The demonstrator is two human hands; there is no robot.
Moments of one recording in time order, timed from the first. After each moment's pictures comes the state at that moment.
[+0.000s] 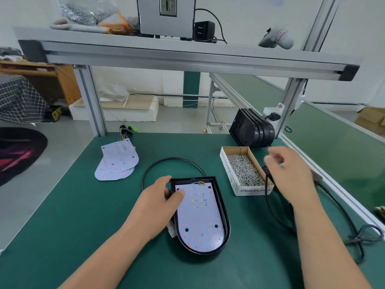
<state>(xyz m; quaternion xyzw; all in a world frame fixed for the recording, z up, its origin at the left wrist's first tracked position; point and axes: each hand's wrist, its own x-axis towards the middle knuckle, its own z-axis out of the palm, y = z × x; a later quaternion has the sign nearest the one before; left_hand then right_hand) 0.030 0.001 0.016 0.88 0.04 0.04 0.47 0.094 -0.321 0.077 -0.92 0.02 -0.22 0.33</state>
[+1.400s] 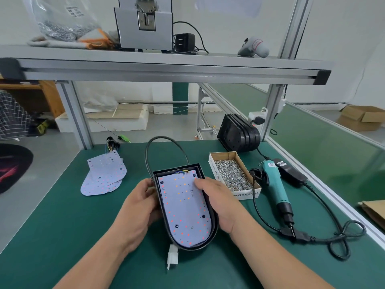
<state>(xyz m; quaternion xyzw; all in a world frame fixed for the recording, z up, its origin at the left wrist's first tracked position) 0.046 -0.002 0.019 0.61 0.04 -0.02 0.79 0.080 -0.207 0.036 -0.64 0.03 0.17 0.75</state>
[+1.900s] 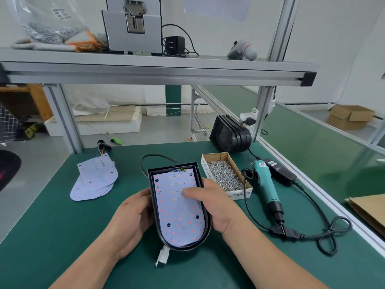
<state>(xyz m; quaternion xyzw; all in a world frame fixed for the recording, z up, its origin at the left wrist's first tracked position) 0.048 0.000 0.016 0.56 -0.04 -0.11 0.82 0.075 -0.213 0.041 -0.61 -0.06 0.17 0.77</state>
